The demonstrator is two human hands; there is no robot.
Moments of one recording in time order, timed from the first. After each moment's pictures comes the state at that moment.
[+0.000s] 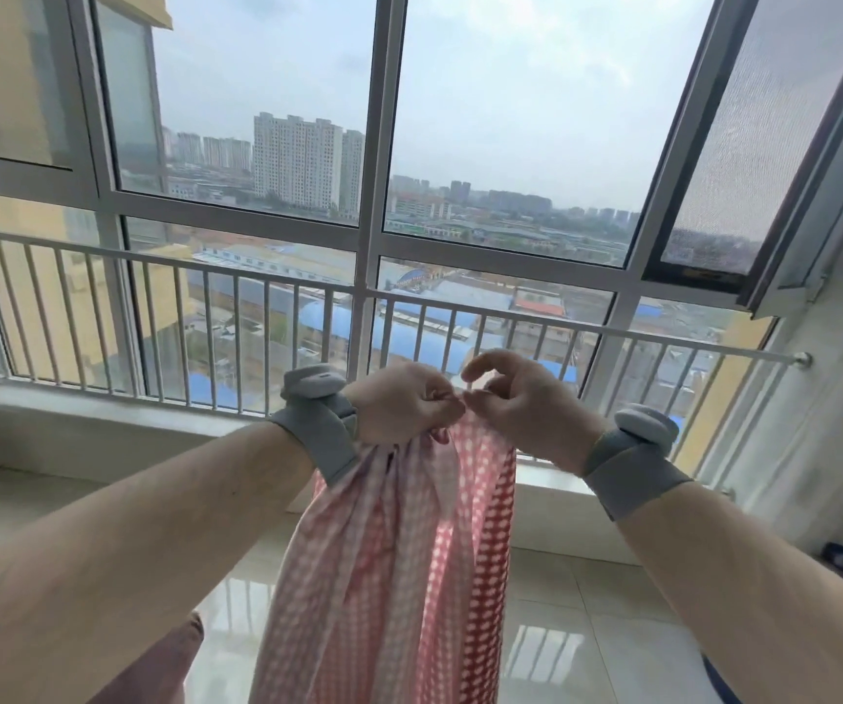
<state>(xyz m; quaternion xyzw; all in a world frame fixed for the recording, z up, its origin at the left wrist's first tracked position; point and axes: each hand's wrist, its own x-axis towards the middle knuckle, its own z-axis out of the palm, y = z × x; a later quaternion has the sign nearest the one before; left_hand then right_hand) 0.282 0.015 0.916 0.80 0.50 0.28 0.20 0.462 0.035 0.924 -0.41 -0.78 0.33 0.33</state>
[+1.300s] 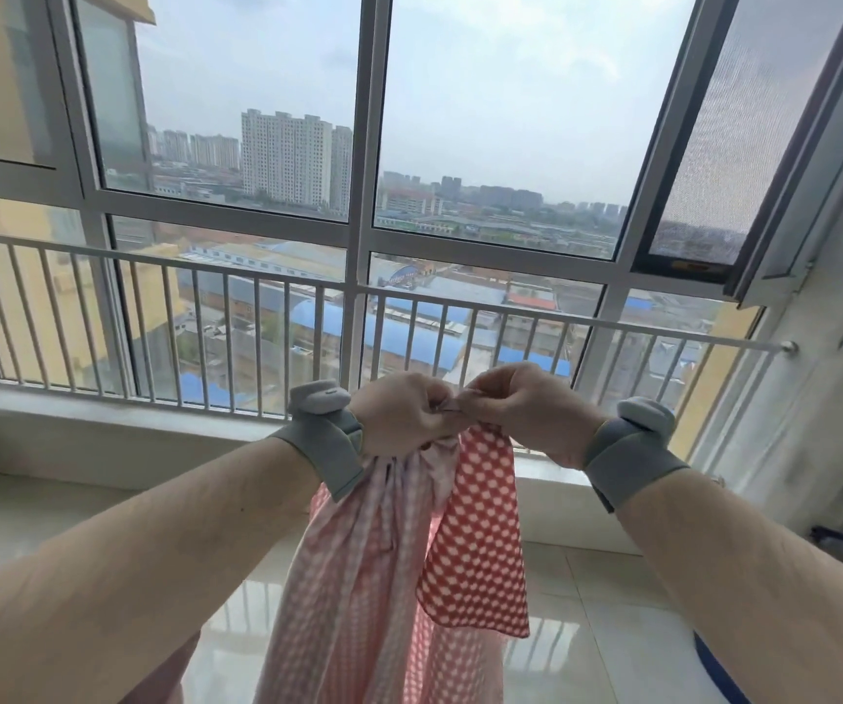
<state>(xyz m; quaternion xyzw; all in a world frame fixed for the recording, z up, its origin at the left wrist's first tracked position) 0.294 0.015 0.897 0.80 0.50 0.29 0.17 0.474 0.026 0.926 -0.42 -0.77 0.39 0.28</state>
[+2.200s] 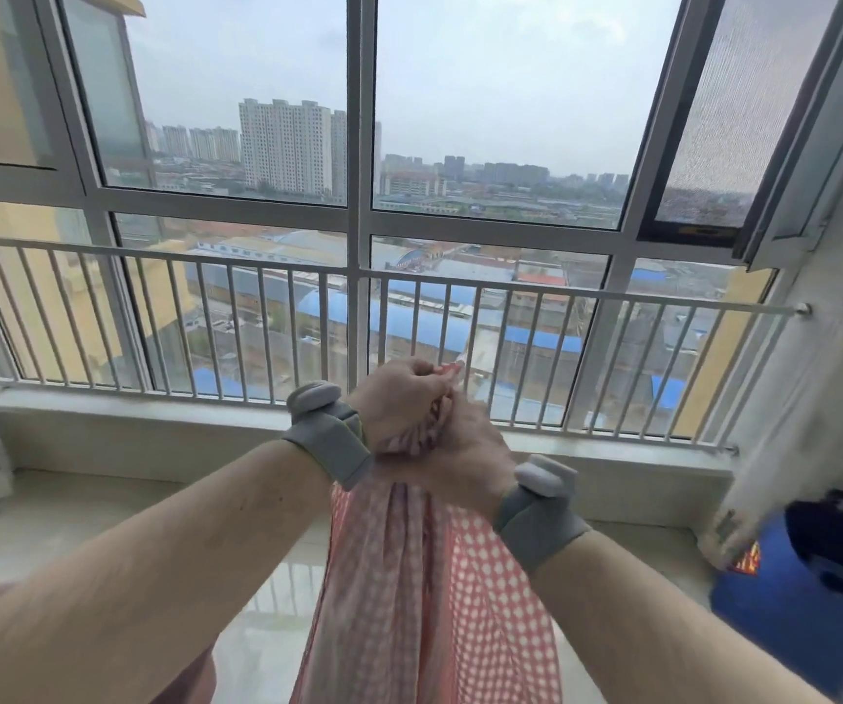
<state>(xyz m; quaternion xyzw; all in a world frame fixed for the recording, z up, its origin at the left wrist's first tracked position) 0.311 0.000 0.887 0.61 0.59 0.42 0.33 0.431 -0.015 0.857 -0.52 -0.74 0.29 0.31</state>
